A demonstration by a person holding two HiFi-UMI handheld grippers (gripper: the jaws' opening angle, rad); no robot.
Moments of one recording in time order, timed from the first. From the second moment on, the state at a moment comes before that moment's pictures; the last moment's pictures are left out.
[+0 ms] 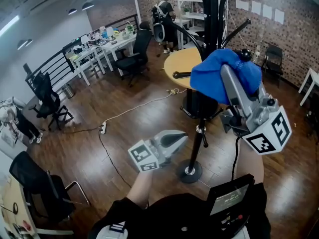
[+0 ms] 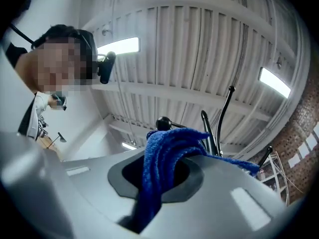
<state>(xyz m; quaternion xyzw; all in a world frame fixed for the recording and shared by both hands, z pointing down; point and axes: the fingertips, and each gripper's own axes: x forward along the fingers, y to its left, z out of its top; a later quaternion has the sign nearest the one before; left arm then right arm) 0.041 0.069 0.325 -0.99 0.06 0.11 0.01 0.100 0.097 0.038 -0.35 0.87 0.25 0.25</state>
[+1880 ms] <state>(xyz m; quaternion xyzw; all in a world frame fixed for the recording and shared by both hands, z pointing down) 0.045 0.078 0.331 -0.99 0.05 0.10 0.01 0.153 -0.045 0.268 -0.49 0.87 -0.04 0.11</state>
